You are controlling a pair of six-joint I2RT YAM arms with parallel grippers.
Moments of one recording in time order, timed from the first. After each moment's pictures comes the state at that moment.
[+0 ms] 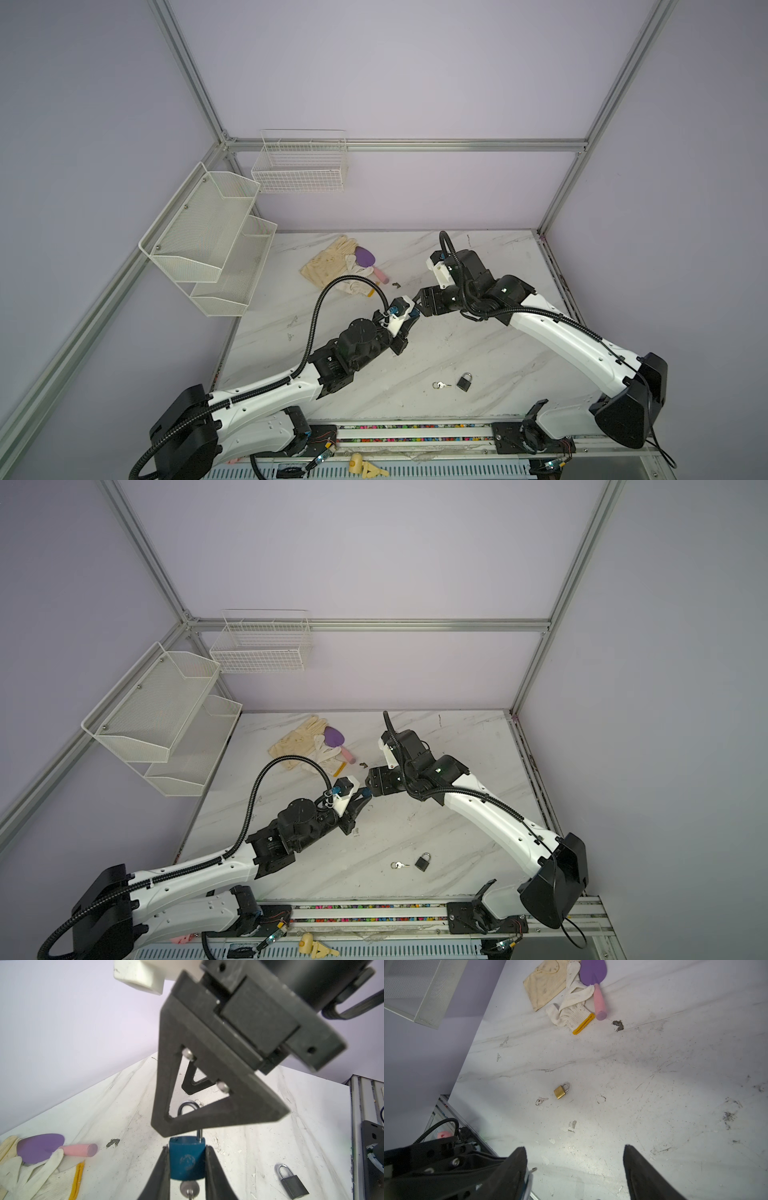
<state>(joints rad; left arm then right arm) -0.93 1.09 0.58 0.34 -0.15 0.05 0.73 1.38 1.31 -0.72 -0.15 0.44</state>
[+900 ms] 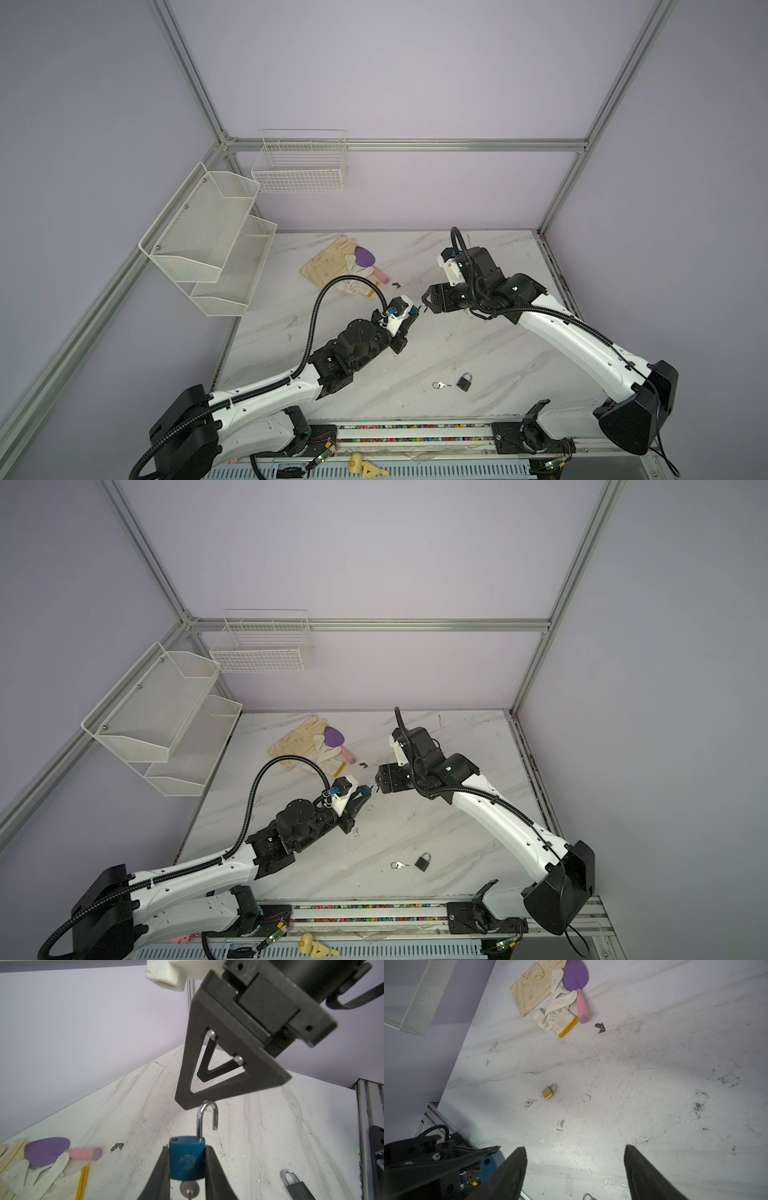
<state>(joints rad) -0.93 1.09 0.58 0.38 -0.16 0.06 0.68 1.36 1.32 -0.78 -0.13 0.41</state>
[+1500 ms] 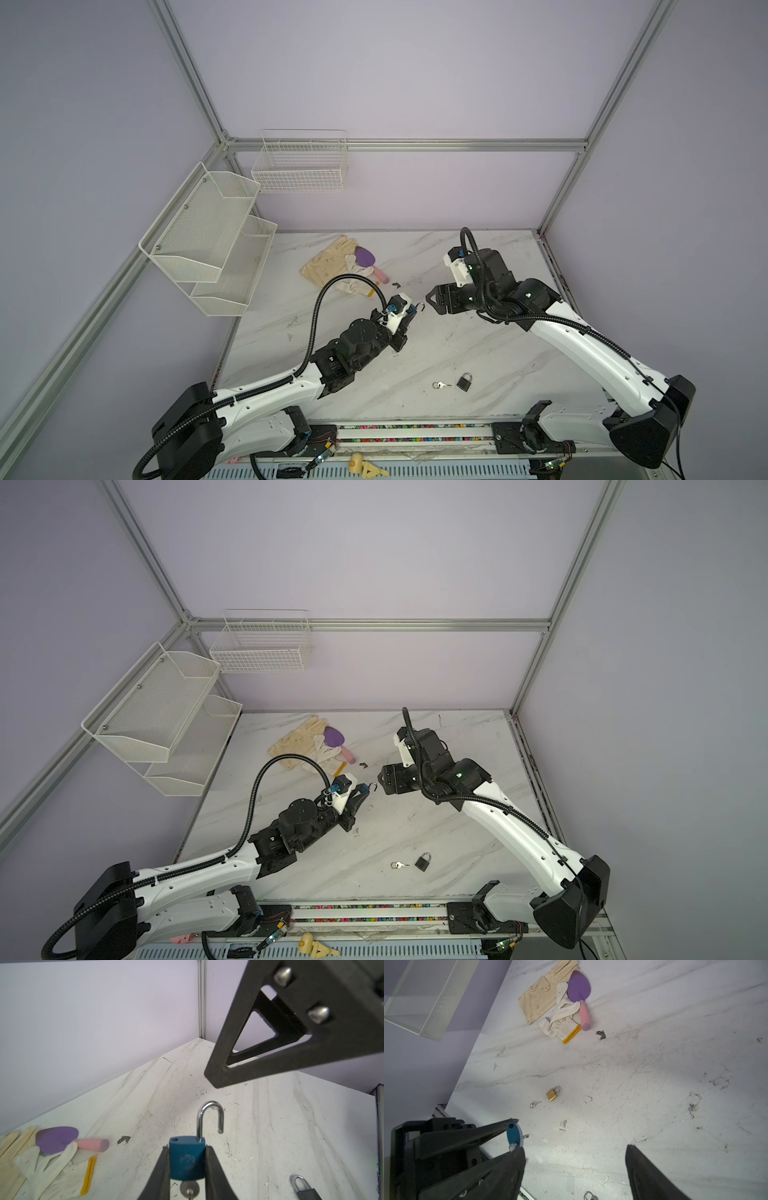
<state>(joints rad) -0.93 1.12 0.58 0.37 -0.23 0.01 0.67 1.27 1.30 -0.78 -0.09 0.43</state>
